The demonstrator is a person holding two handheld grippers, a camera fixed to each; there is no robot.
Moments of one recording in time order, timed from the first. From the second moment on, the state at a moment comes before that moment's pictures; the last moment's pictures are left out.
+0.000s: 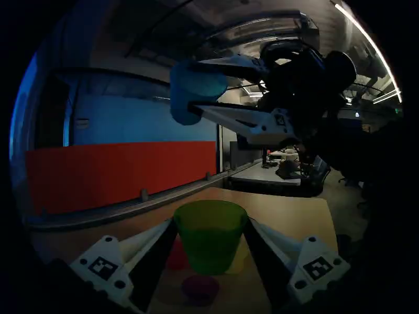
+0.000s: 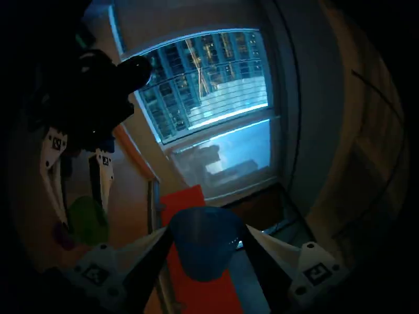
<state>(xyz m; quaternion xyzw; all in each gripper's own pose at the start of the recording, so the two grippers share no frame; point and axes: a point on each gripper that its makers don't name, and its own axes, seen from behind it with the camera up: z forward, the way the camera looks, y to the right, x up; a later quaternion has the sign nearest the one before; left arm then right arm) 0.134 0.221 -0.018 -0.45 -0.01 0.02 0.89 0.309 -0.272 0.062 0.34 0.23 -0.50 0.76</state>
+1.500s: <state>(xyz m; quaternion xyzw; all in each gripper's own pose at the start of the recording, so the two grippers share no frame) 0.143 0.203 -0.014 -0.42 -0.01 0.03 0.91 0.300 -0.244 0.012 0.43 0.00 -0.04 0.90</state>
